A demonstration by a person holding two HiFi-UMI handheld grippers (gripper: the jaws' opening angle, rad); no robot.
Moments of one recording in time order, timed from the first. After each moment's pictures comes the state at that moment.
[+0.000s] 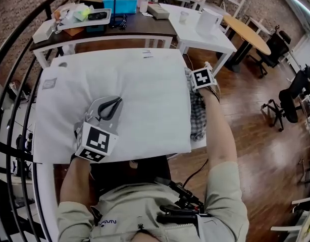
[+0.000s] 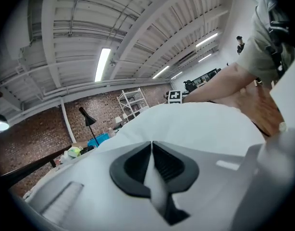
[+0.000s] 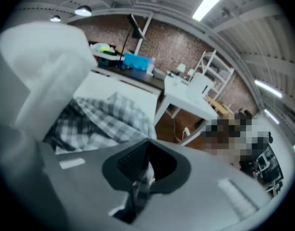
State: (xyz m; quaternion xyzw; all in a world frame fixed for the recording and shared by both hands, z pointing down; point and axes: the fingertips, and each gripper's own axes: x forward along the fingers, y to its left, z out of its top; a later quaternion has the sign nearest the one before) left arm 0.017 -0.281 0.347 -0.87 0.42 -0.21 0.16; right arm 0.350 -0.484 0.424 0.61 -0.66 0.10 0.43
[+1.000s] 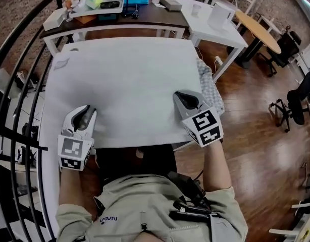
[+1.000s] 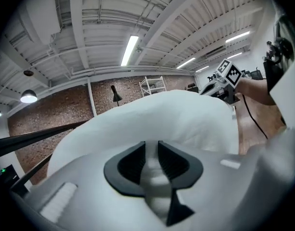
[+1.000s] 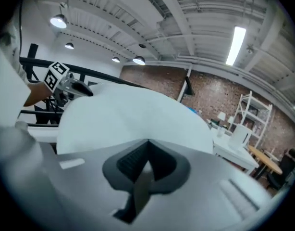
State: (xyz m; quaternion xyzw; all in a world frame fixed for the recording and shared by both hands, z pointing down) left arm -0.114 -0.214 0.388 -0.82 0.53 -0.21 0.06; right arm 0.144 -0.279 0.368 0.40 -0.88 -0.09 0.26
